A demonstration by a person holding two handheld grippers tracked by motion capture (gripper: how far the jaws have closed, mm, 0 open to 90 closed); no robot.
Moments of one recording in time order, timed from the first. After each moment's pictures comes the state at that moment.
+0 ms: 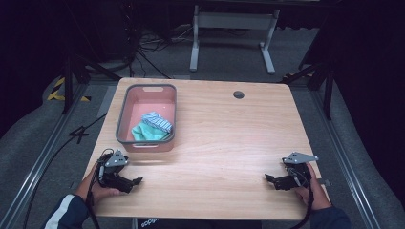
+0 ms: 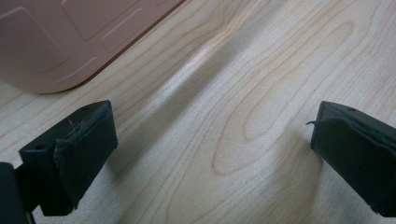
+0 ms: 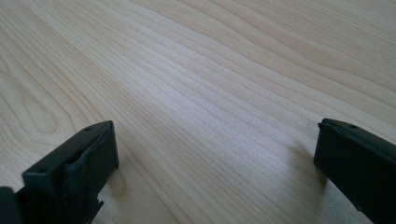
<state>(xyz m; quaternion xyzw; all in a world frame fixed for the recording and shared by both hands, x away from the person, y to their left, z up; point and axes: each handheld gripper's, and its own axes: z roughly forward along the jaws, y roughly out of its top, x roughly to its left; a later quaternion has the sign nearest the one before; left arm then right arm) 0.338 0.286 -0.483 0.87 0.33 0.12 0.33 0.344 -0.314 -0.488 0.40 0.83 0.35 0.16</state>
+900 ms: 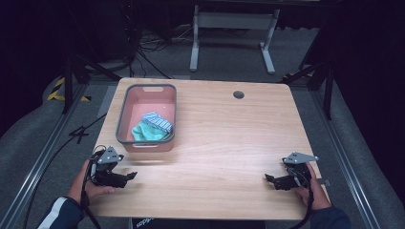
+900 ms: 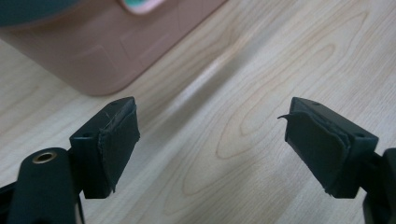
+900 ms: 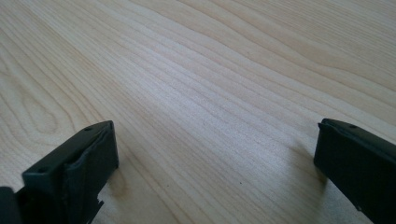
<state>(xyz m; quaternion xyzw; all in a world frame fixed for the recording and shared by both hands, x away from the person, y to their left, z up) 0.328 0.293 -0.444 0.87 0.35 0.14 0.32 0.344 -0.314 -0.488 0.40 0.83 0.35 0.16</state>
